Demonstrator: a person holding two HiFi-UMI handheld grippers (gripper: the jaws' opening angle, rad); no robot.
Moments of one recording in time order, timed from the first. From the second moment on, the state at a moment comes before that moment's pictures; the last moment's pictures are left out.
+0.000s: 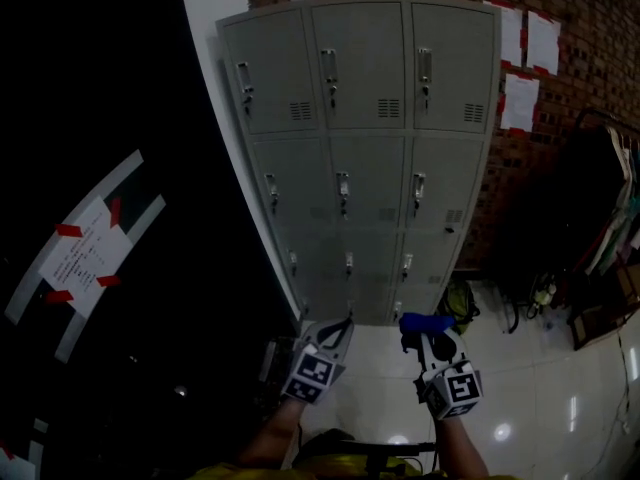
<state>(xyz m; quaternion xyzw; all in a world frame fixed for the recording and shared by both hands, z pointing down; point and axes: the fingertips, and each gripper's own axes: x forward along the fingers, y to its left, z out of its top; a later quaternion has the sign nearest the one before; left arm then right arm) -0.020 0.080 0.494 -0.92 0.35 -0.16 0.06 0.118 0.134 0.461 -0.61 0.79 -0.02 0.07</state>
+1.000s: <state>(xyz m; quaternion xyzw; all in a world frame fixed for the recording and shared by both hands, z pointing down) -0.127 0.221 0.503 -0.94 0.30 -0.17 0.07 0.004 0.285 0.475 -0.65 0.76 -0.07 0.07</state>
